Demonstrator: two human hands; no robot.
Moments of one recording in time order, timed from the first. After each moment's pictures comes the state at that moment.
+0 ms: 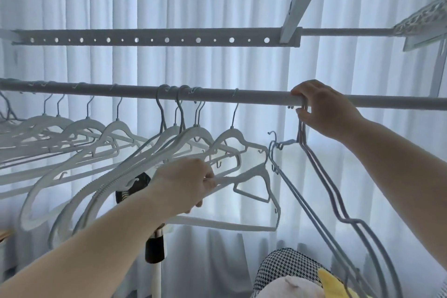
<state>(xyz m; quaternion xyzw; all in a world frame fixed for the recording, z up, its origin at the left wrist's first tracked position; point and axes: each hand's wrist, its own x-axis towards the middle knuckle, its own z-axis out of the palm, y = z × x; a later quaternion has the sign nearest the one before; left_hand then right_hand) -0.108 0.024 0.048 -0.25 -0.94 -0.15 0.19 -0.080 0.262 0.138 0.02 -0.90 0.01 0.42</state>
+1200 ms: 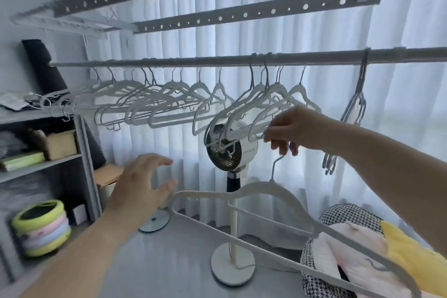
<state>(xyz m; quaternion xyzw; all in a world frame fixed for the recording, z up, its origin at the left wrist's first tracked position) 0.080 -0.179 -0.050 -0.06 -0.89 -0.31 0.33 0.047 0.085 0.056 0.22 -0.91 0.34 0.07</state>
